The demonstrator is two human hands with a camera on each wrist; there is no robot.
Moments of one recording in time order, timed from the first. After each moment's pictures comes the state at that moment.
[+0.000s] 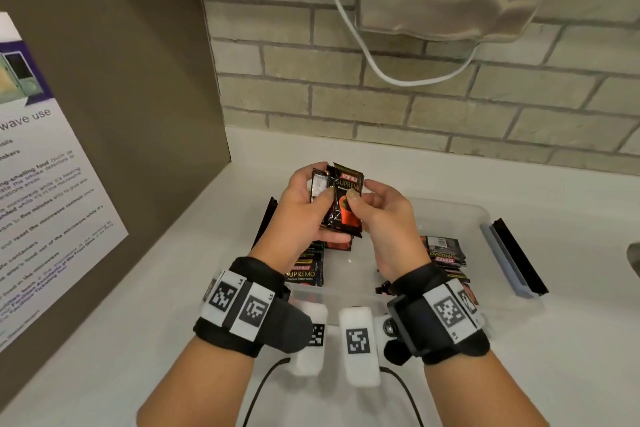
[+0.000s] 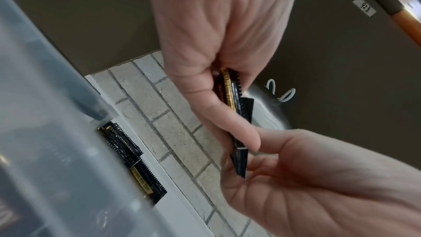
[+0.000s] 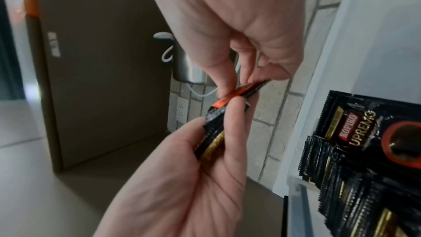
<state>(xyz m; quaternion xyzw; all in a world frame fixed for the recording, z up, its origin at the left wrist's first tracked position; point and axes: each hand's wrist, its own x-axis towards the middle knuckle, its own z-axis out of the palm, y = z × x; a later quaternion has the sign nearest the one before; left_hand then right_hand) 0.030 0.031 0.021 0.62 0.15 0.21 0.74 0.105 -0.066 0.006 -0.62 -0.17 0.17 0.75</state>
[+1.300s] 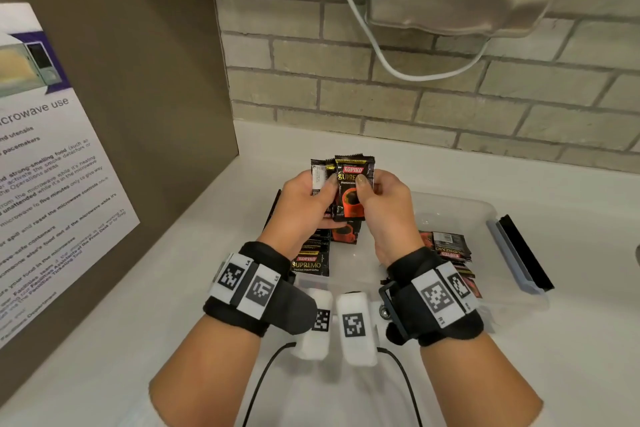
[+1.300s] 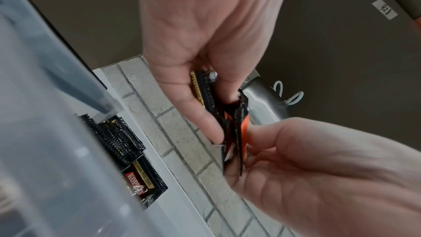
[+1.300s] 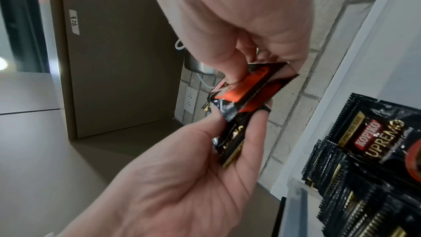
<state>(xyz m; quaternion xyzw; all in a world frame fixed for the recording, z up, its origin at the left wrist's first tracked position) 0.029 0.034 0.017 0.65 0.17 0.22 0.71 0.098 -0.053 0.015 -0.69 -0.21 0.08 0.69</state>
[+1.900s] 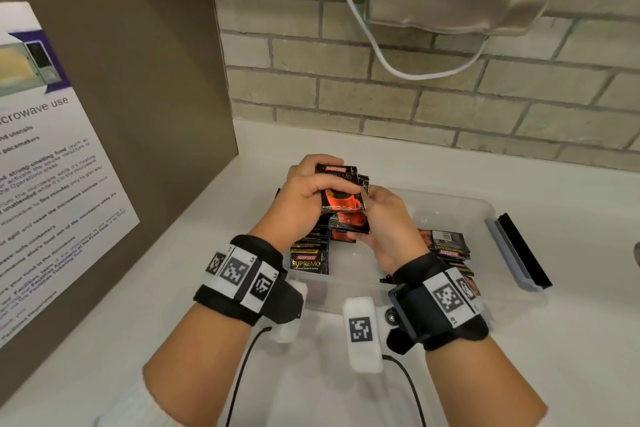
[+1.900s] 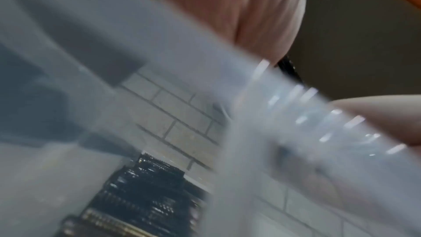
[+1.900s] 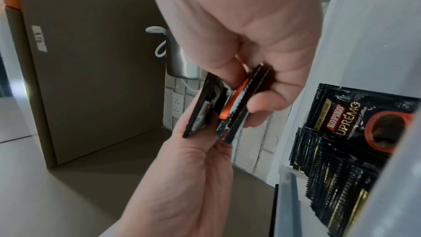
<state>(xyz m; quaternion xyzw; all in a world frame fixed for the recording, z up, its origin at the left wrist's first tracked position) 0.036 0.057 0.003 0.80 0.00 0.30 0.51 0.098 -0.060 0.008 -0.64 -0.14 0.27 0.70</state>
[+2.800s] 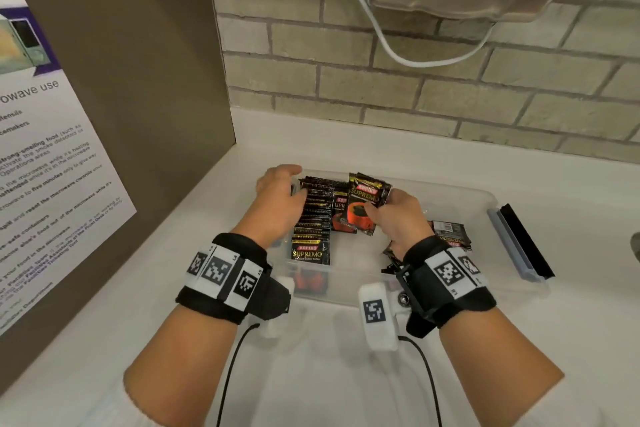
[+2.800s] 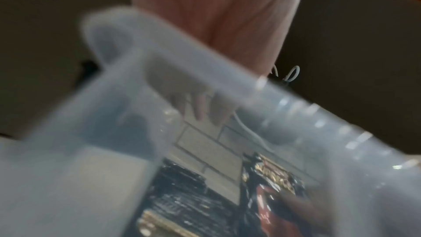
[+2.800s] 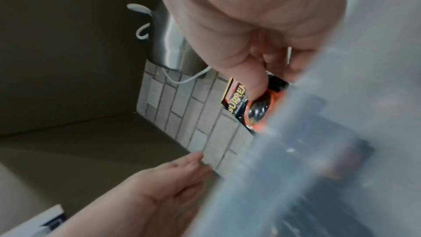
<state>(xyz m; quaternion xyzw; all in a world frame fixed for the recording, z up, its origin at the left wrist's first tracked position) 0.020 0.070 0.000 0.85 0.29 0.16 0.40 0.124 -0.066 -0.014 -0.78 -0.10 0.18 0.59</state>
